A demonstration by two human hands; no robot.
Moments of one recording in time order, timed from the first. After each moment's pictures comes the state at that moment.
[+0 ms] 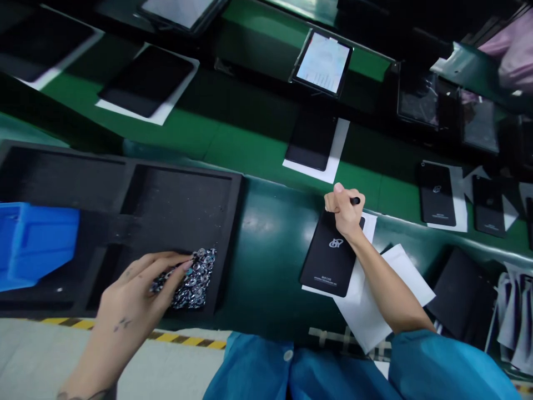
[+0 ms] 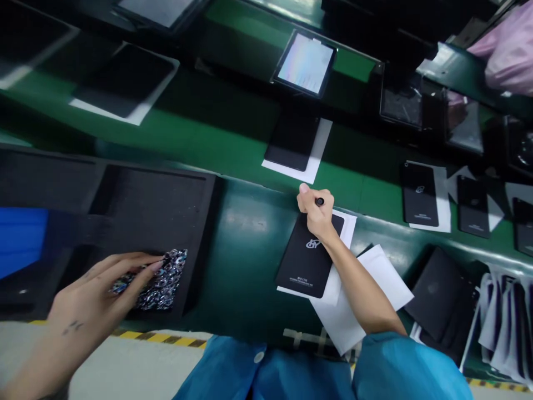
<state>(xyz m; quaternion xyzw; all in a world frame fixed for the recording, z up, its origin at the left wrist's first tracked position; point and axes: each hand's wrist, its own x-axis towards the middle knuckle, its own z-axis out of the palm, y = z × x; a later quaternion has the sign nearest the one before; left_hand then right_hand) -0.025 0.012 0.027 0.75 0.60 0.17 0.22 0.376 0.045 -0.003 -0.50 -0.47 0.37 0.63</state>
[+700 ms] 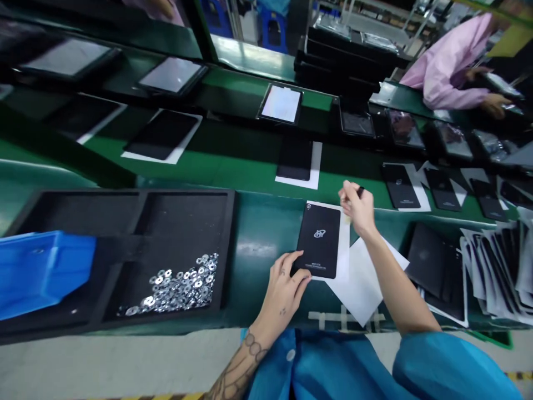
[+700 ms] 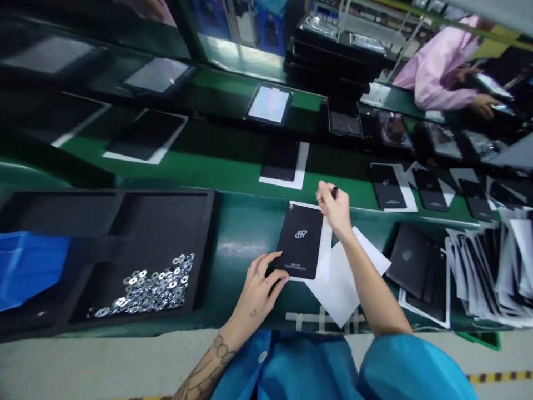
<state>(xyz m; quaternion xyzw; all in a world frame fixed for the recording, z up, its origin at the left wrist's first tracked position) 0.152 -0.092 -0.022 0.85 0.34 0.26 0.30 0.438 -0.026 0.038 -0.65 -0.36 0.31 0.59</state>
